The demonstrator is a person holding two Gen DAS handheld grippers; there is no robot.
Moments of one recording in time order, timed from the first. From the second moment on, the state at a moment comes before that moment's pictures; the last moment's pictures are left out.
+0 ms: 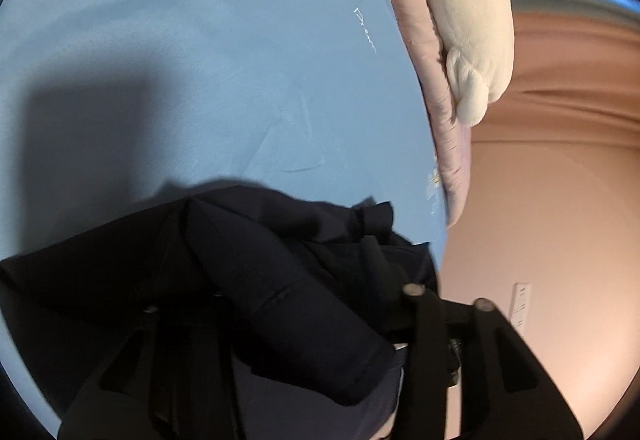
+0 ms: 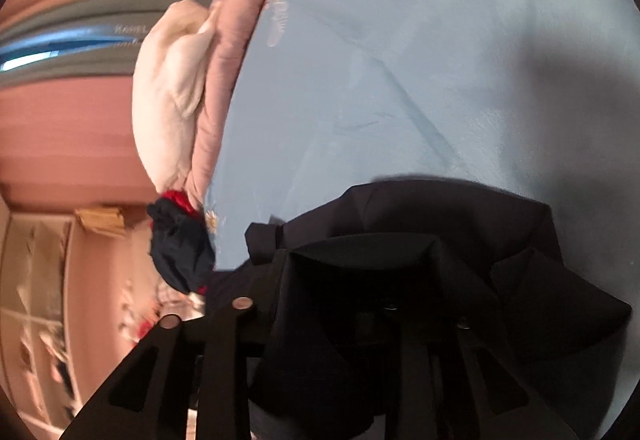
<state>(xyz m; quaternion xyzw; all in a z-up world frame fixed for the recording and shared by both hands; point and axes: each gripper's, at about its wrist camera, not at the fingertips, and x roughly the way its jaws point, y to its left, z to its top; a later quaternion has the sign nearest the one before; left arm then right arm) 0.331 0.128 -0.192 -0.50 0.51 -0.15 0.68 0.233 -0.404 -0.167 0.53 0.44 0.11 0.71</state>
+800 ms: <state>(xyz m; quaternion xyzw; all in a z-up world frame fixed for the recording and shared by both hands) 0.283 0.123 -0.125 -0.27 0.48 -0.09 0.83 0.192 -0.430 -0.097 0.44 0.32 0.09 0.84</state>
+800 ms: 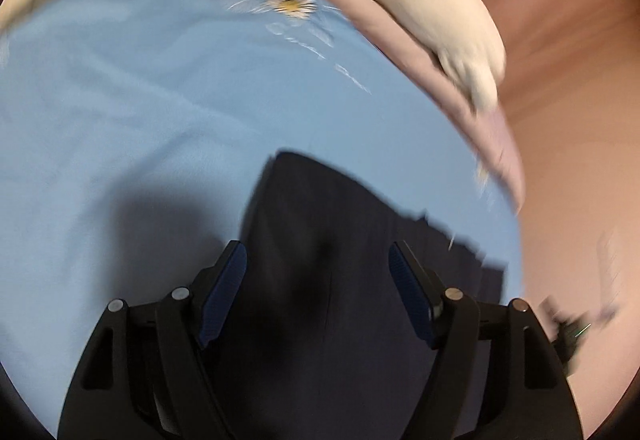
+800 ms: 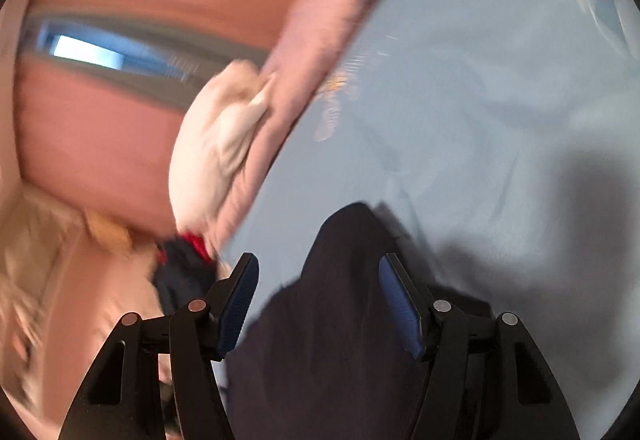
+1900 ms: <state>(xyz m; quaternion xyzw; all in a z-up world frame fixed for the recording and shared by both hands) 0.107 0.039 -0.156 -0.03 0.47 -0.07 0.88 0.044 -0.323 -0.116 0.05 0.41 0.02 0.91</state>
